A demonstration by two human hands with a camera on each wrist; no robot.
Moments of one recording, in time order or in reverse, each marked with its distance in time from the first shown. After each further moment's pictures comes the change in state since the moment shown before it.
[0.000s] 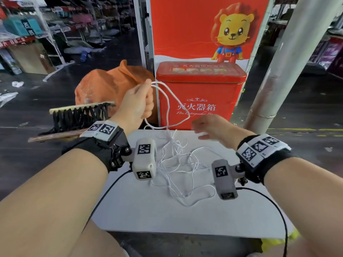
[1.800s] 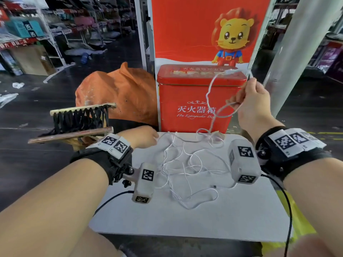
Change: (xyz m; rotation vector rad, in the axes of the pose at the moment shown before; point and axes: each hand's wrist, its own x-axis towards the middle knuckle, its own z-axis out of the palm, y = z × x) left_hand -0.008 -0.045 -0.009 1.362 -0.465 -0.228; right_hand -0.013 -0.041 -0.049 0.710 0.637 -0.345
